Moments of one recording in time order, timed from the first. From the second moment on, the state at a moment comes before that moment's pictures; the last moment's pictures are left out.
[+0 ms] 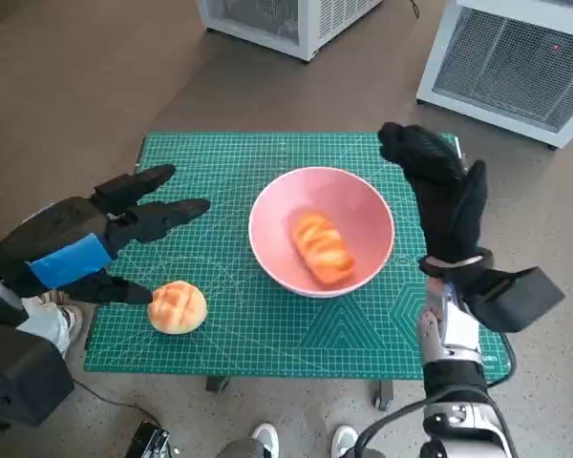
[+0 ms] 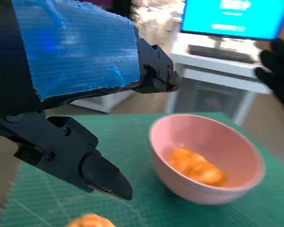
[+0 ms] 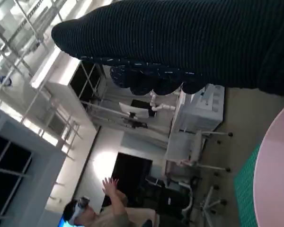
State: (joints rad) left arm -0.25 0.89 0.21 -0.26 0.03 -0.20 -0.73; right arm -0.67 -0.05 -0.17 0.68 0.32 -0.72 0.48
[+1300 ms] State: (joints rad) left arm -0.14 0.80 -0.06 0.06 0.32 -0.30 -0.60; right arm -0.69 -0.06 -0.19 0.70 0.35 -0.71 0.53
